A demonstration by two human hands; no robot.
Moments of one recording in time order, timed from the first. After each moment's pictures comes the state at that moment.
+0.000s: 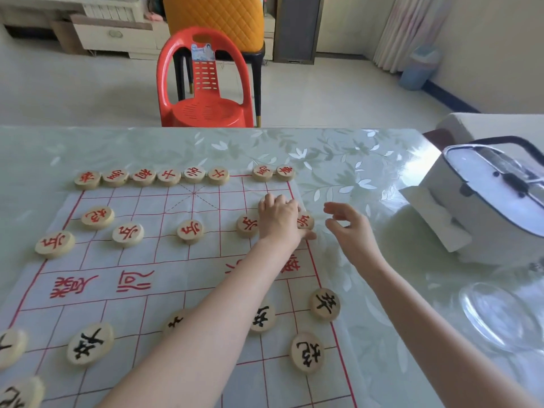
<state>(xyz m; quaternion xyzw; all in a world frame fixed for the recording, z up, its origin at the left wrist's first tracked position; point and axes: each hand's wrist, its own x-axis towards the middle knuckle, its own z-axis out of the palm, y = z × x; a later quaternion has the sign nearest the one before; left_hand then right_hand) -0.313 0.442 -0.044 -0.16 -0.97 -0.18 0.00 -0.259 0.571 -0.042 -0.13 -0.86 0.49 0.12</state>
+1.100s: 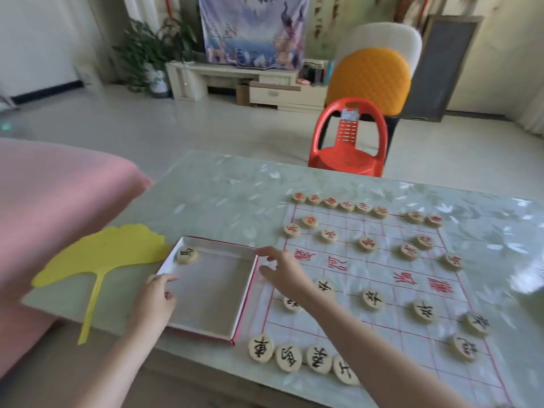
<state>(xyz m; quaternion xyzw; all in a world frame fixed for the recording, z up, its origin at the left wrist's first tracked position) -0.049 -0.074 -0.008 0.26 -0.92 -0.30 0.08 -0.149 0.162 0.023 0.21 -0.88 0.41 -0.12</state>
